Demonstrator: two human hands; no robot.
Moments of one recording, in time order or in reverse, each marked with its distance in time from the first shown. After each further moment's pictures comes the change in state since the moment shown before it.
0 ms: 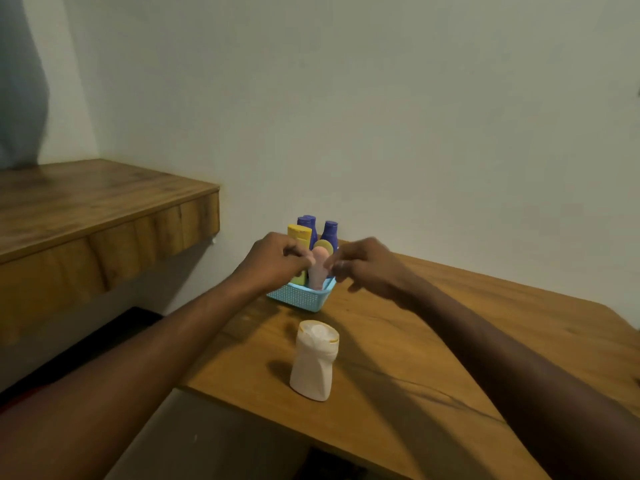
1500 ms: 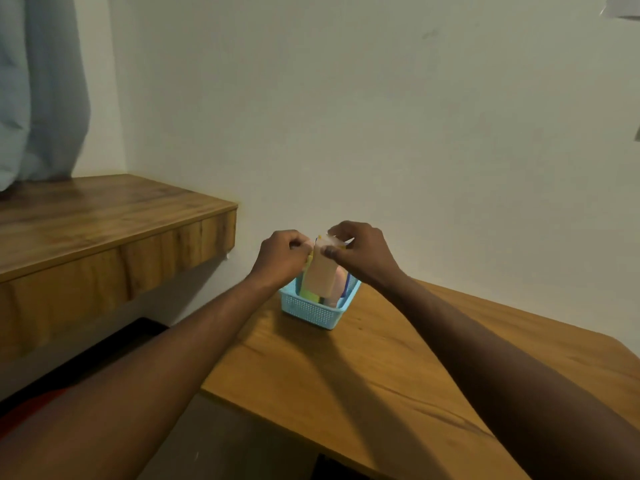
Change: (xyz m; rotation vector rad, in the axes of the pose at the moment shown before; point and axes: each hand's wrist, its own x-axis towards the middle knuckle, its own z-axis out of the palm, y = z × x) left_hand 0.015 0.000 -0.028 -0.129 0.241 -0.003; right_hand 0.049 -0.041 0.013 -0.216 0.359 -0.206
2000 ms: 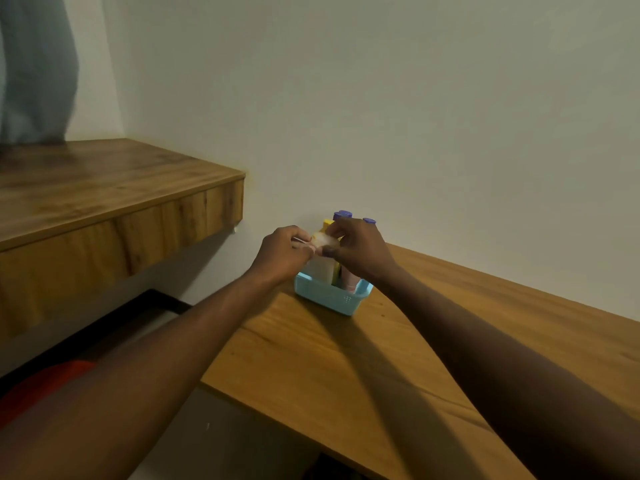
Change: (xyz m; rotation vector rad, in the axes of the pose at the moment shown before) left_hand 0.021 -0.068 0.011 0.044 -0.071 -0.123; right_hand 0.027 0.047 0.084 -0.063 -0.120 0.025
